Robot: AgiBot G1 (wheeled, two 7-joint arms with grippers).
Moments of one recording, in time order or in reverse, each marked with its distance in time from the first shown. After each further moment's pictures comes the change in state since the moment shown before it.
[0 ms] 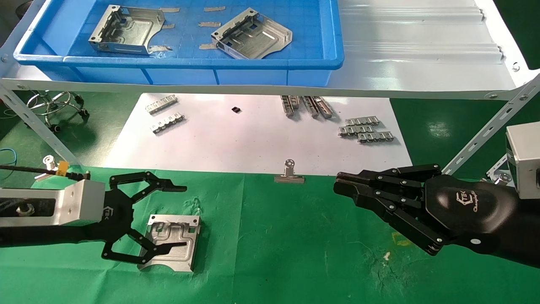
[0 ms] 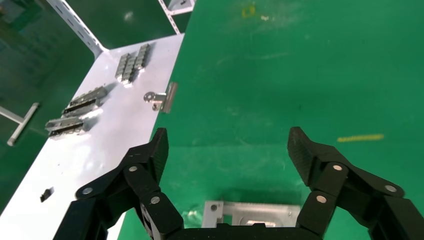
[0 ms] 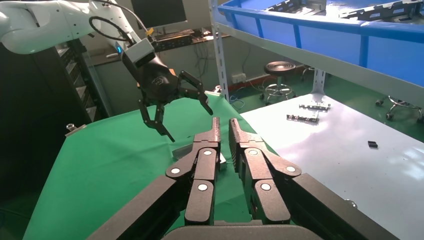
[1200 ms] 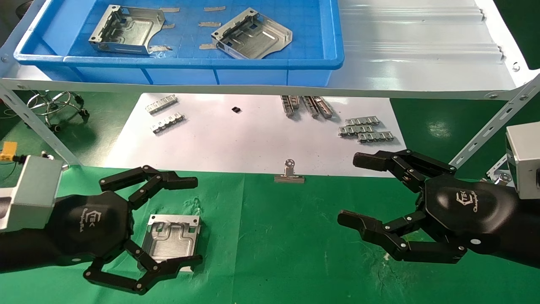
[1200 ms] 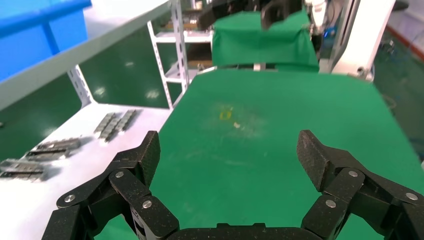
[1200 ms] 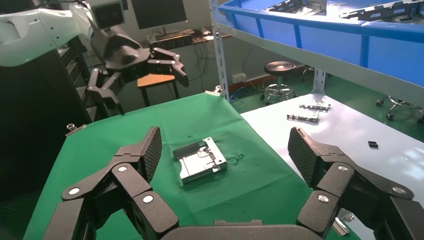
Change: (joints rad) left arm 0.264 -0.074 -0.241 -0.361 -0.263 -0.029 -0.411; right arm 0.000 0.000 0.000 0.000 0.000 0.000 0.000
